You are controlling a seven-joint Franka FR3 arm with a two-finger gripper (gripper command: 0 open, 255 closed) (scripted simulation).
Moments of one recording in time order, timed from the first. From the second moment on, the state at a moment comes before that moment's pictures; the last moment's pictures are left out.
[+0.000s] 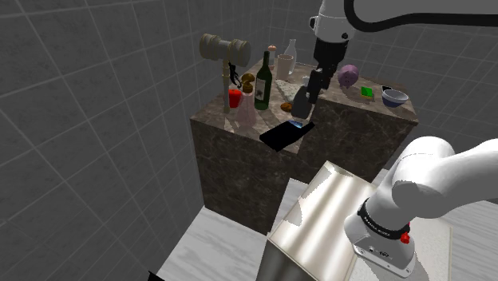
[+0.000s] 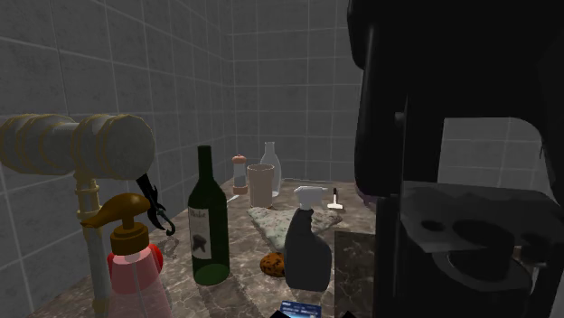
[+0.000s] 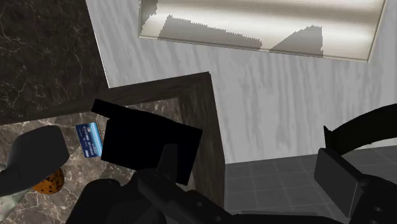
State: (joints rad) arm -0.02 -0.75 0.03 -2.38 -0.10 1.62 -0.07
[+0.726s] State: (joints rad) arm -0.08 -0.52 -0.13 -2.29 -0.18 1.77 -0.23
